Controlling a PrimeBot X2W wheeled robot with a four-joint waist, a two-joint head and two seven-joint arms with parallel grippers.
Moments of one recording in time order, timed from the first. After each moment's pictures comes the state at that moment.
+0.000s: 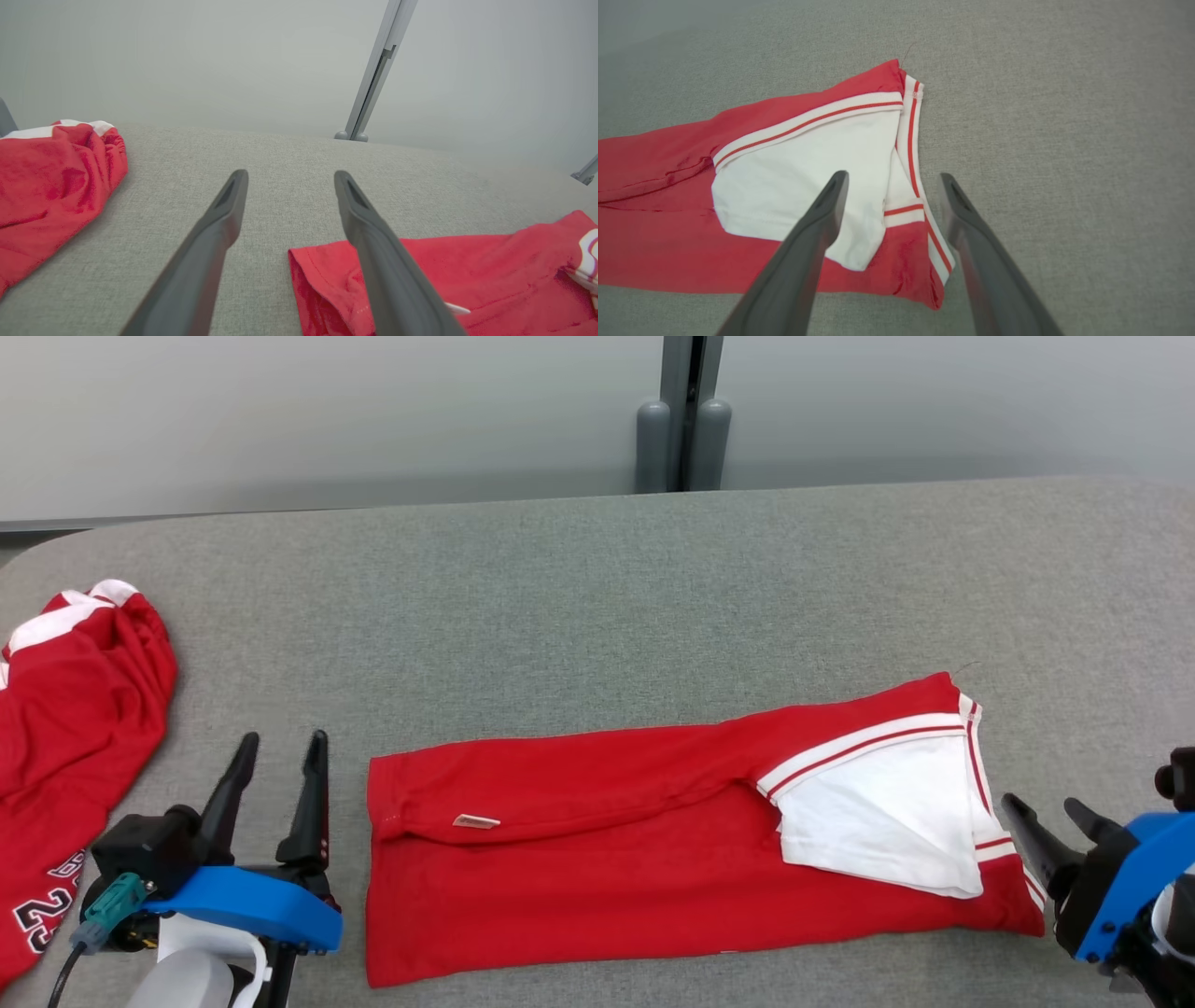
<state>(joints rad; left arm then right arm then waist) -0.20 0.37 -0.35 0.34 -0.63 -0.05 -0.26 -0.06 -0.19 -0.21 -0.05 0.40 0.13 0.67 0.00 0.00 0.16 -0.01</state>
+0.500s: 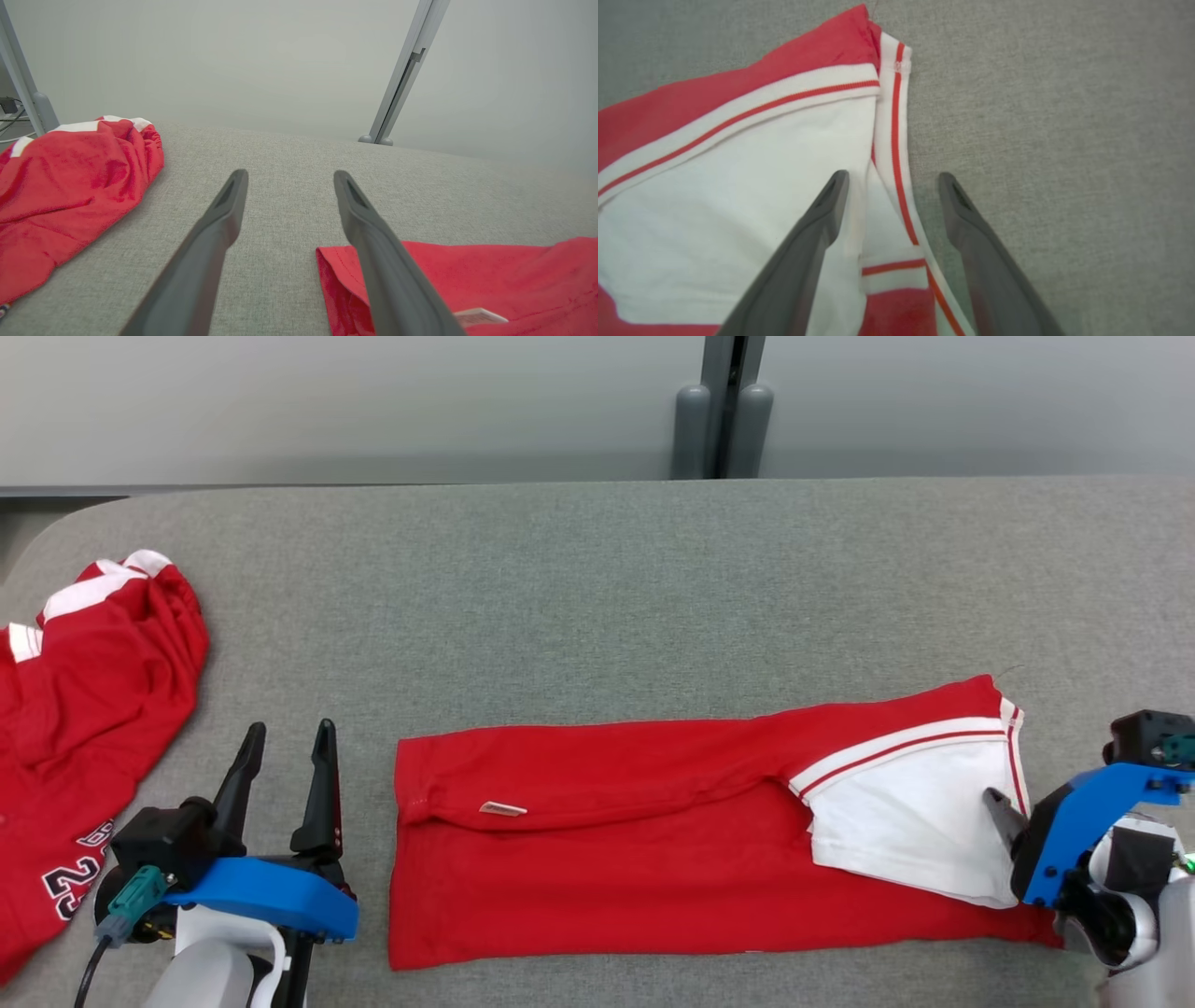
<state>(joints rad) -0.21 0.30 -0.28 0.36 -0.54 -0.05 -0.26 -0.30 -0.10 -0.29 0.33 0.17 0.13 0.65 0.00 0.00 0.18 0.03</state>
